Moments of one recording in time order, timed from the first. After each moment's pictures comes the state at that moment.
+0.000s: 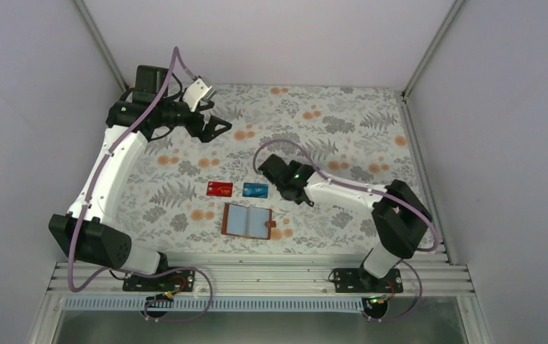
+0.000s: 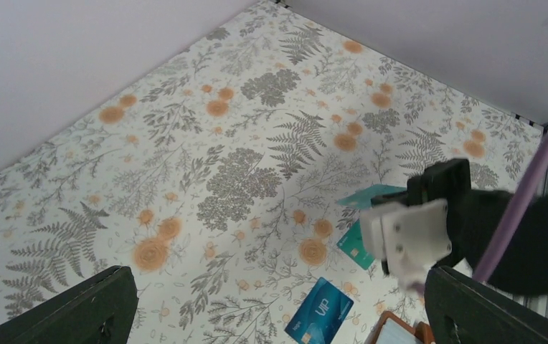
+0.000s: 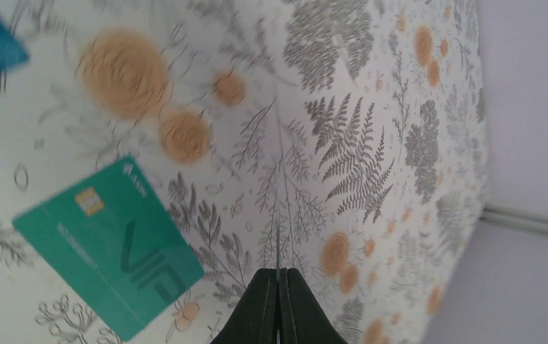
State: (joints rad) left arm -0.19 1.44 1.59 -0.87 0.71 0.38; right arm 0.88 1.62 1.10 -0.60 0.64 -0.28
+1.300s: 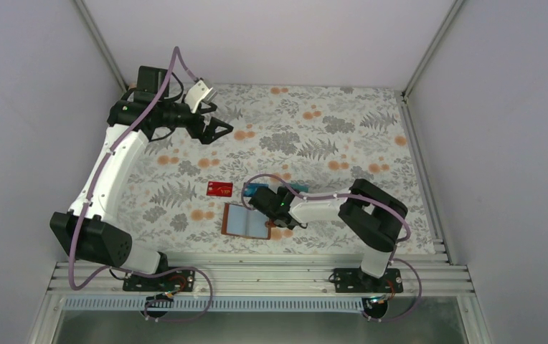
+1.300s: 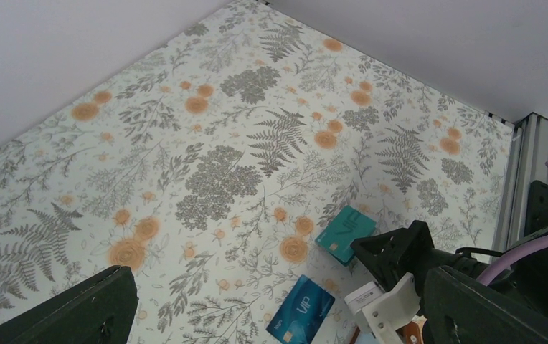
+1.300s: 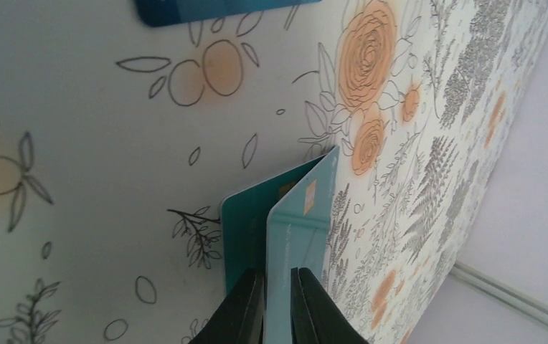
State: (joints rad) left arm -0.19 1.45 1.58 -0.89 0.76 0.39; right arm 1.05 1.80 0.90 -0.38 0.77 -0.45
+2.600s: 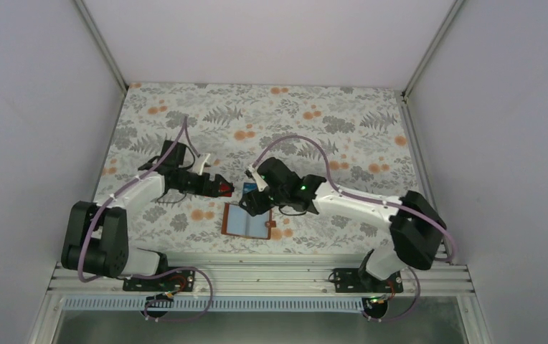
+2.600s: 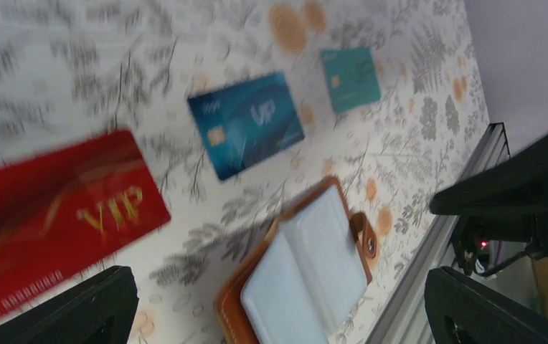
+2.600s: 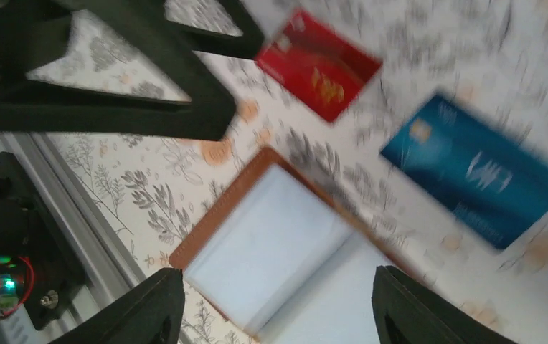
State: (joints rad) left arm -0.18 1.37 0.76 -0.48 0.81 -0.04; right arm 0.98 1.49 1.01 -0.32 -0.14 0.38
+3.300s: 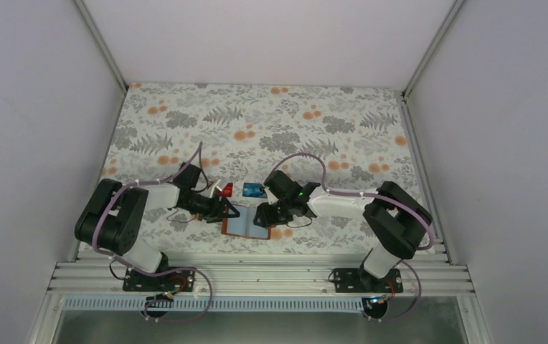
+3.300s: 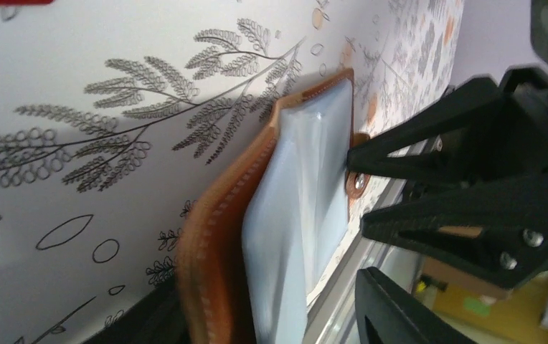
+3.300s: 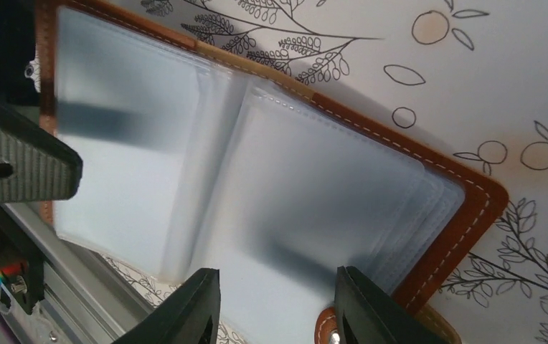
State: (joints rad) left arm -0.28 1.55 0.53 -0.26 0.96 -0.31; right arm 0.91 1.63 0.84 -0.28 -0.35 0.69
